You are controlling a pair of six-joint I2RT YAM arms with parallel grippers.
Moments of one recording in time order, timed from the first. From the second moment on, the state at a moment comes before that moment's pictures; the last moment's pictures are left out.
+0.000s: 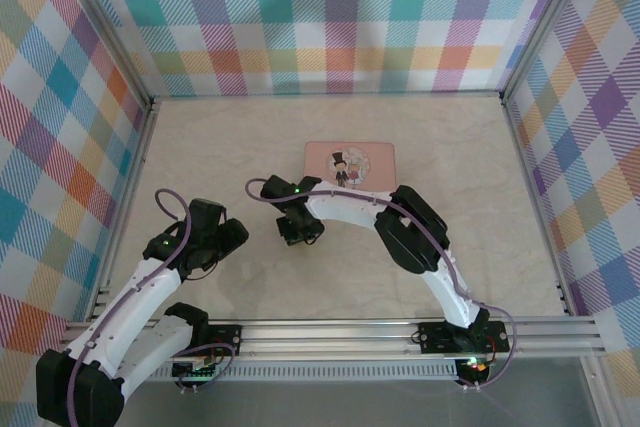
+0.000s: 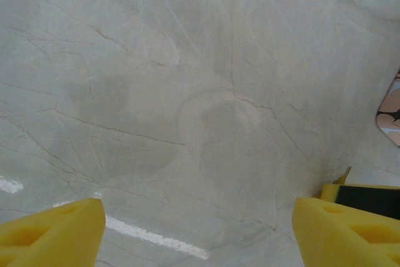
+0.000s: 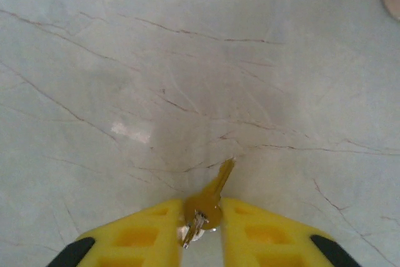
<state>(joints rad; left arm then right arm) -0.33 0.84 0.58 -0.79 -0.07 -0.94 1.01 2.21 1.70 -0.88 -0.01 0.62</state>
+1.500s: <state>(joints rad) -0.38 0.95 0.86 -0.19 0.58 -0.89 0.83 1.06 0.96 -0.24 -0.19 0.29</state>
